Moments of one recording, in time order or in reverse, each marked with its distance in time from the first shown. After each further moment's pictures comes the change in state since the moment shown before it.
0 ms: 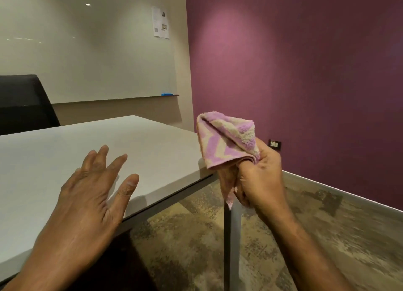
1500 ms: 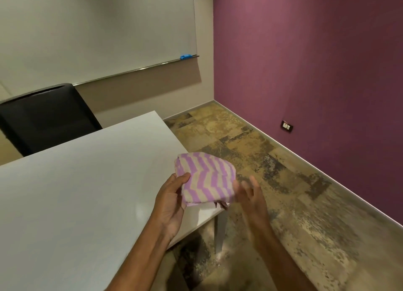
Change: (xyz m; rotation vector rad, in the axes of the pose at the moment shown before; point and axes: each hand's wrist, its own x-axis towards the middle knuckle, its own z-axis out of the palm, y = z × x) left_hand 0.252 0.261 -0.168 -1.615 -0.182 -1.102; right_hand 0.219 -0.213 -0.055 0.006 -0.052 0.895
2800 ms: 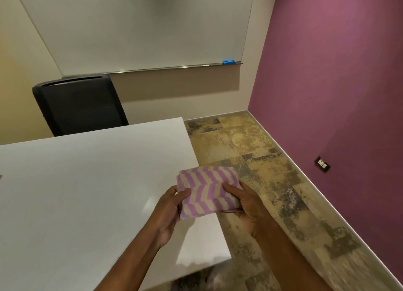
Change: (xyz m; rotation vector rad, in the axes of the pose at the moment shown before) left_hand 0.118 0.053 0.008 0.221 0.175 0.008; right_hand 0.206 -0.080 0.057 0.138 -0.384 0.340
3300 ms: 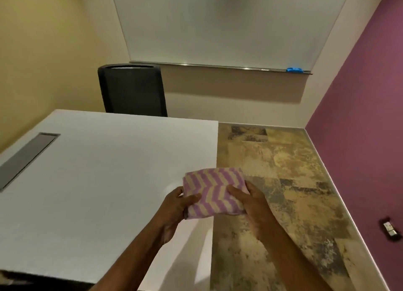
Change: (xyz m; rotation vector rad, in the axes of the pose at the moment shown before) left_hand 0.084 0.001 0.057 -0.053 0.340 0.051; right_hand 0.134 -0.061 -0.028 -0.302 -0.299 -0.016
